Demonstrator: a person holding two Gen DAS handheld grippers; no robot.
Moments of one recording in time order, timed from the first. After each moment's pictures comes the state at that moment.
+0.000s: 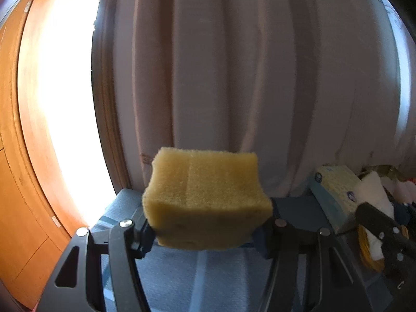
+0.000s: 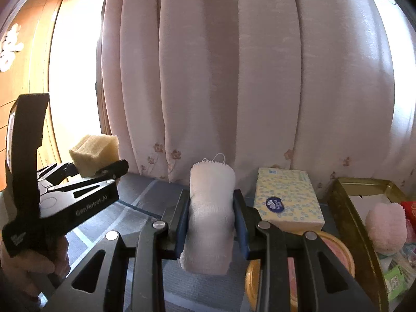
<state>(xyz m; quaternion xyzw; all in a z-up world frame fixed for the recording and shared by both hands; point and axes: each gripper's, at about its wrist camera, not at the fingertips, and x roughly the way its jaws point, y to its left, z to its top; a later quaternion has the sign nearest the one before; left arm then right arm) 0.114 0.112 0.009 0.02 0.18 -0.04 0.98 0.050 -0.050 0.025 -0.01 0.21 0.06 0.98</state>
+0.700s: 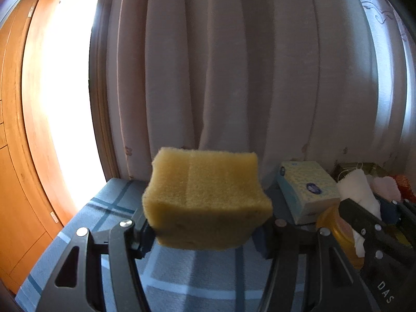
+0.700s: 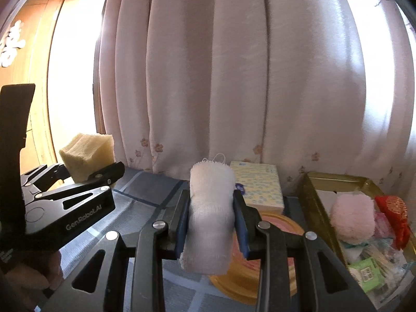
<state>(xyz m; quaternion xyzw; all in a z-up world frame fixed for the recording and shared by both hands) 0.065 0.065 0.007 0.01 0.17 -0.04 0.98 0.004 -0.088 0.033 -0.02 0.19 0.04 0.98</state>
